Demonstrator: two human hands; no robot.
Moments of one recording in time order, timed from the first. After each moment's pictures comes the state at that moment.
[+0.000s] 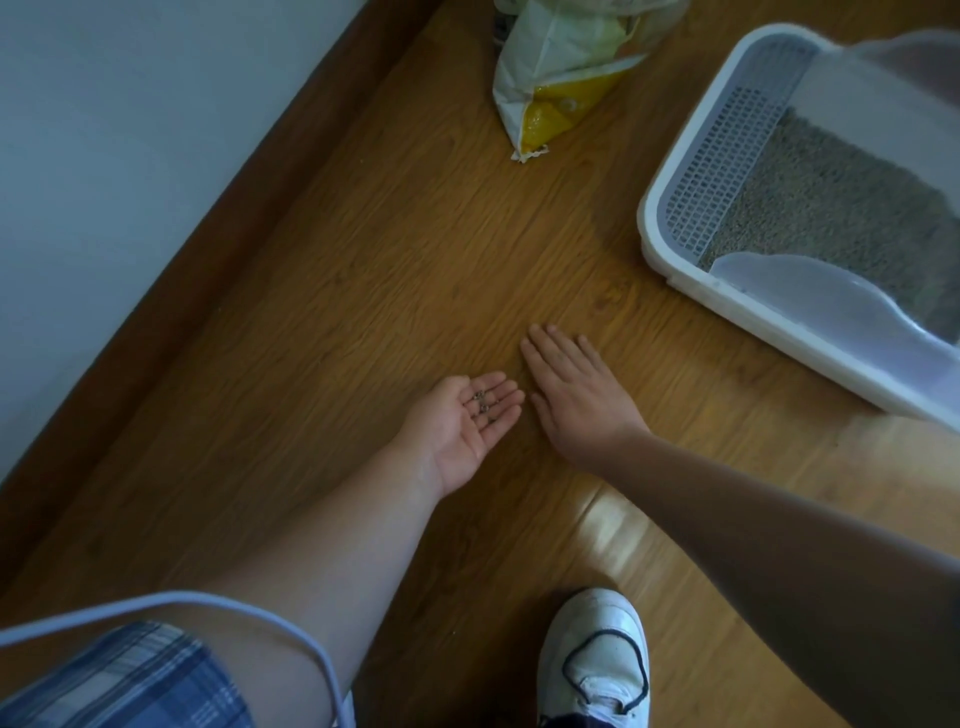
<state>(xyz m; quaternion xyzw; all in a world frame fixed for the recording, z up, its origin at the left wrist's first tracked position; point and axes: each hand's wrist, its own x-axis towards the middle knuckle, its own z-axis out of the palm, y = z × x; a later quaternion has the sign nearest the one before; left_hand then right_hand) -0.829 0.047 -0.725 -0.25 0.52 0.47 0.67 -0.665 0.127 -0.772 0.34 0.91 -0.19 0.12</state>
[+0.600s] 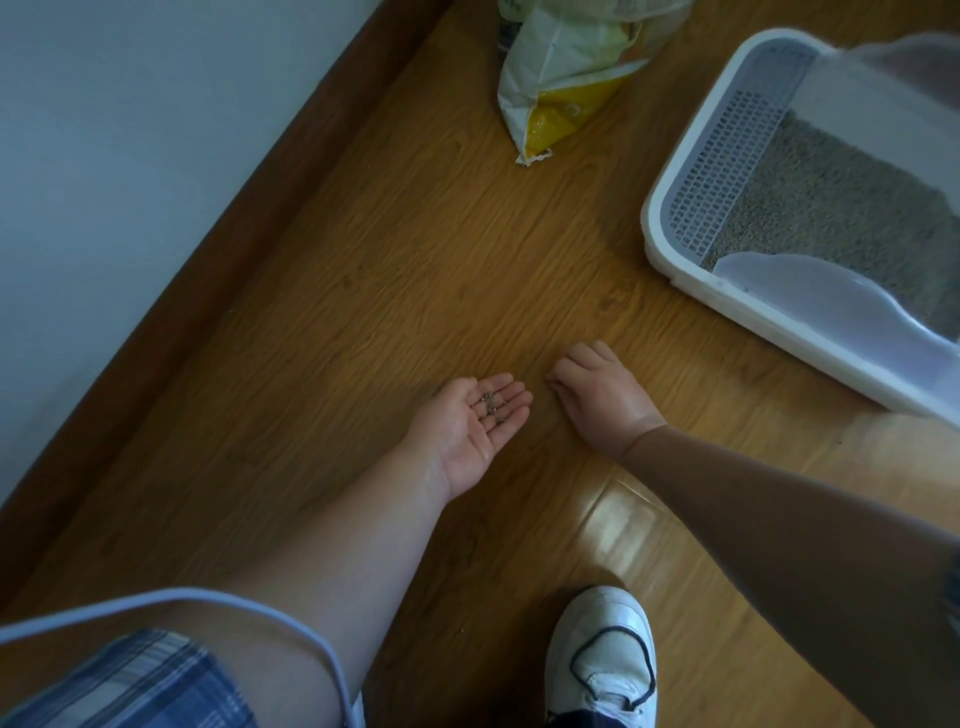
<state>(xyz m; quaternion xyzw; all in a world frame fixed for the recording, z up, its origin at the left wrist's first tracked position) -0.829 0.043 -0.716 -0.24 0.51 0.47 0.68 -0.654 0.141 -0.781 0.30 0.93 -0.21 -0.09</state>
